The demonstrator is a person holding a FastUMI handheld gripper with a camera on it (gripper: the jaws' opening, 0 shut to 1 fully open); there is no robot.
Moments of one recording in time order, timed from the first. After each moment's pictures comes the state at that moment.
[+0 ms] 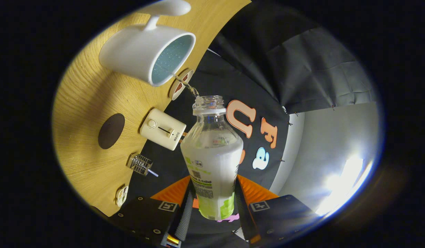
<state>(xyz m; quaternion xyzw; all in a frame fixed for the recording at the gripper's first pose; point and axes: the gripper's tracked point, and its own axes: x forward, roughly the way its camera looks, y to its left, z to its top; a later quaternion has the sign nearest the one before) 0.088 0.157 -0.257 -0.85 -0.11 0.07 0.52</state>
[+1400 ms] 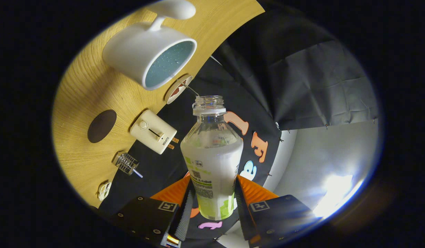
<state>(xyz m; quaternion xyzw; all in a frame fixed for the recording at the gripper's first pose) 0.083 0.186 -0.247 -0.87 -0.16 0.08 0.47</state>
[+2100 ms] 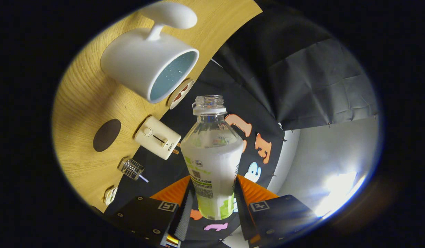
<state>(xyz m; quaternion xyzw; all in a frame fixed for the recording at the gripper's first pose) 0.079 0.188 -0.267 -0.85 -0.14 0.10 0.49</state>
